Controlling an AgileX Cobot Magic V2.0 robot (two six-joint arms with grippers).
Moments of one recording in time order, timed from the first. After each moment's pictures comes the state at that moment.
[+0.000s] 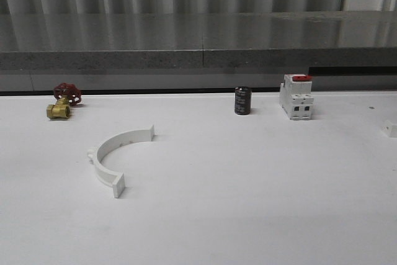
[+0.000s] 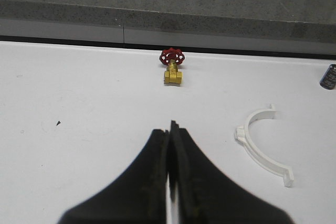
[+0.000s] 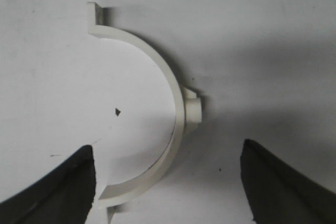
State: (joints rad) left arm -0.11 0.26 -0.41 0.05 0.56 -0.18; right arm -0.25 1.67 -1.07 0.11 0.66 -0.20
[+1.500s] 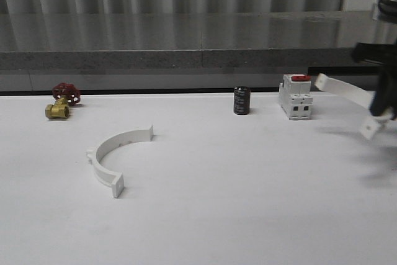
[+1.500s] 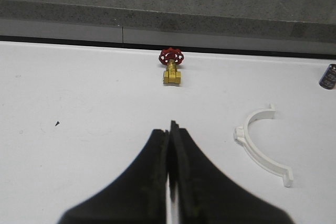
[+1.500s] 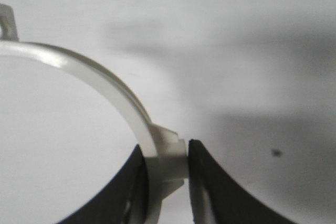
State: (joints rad) left arm -0.11 0.26 -0.41 0.05 0.56 -0.18; right arm -0.03 1.77 -1.18 0.28 0.70 -0.11
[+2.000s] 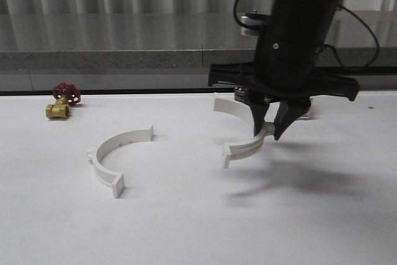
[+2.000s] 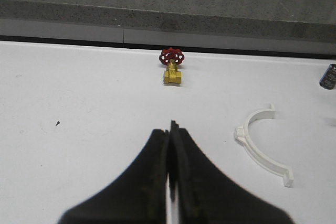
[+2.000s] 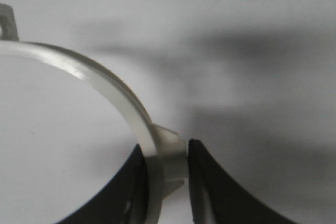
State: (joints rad) left arm -0.11 0.26 -0.41 0.05 0.56 -0.18; right arm 0.53 1.86 -1.28 -0.19 0.72 0.81
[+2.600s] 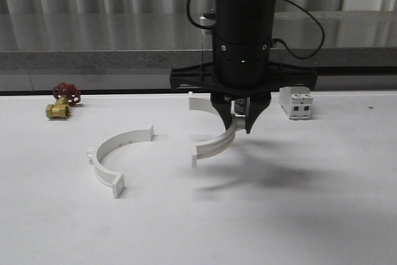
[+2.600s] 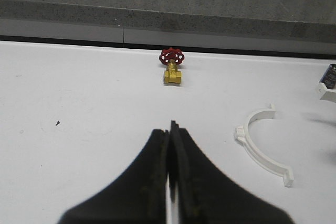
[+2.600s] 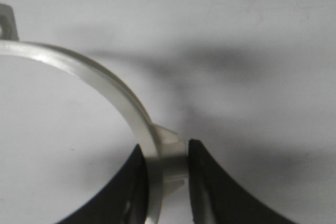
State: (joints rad) left arm -0.11 0.26 -0.41 0.05 0.56 -0.18; right arm 0.66 1.96 -1.46 -0.34 0.84 0.97
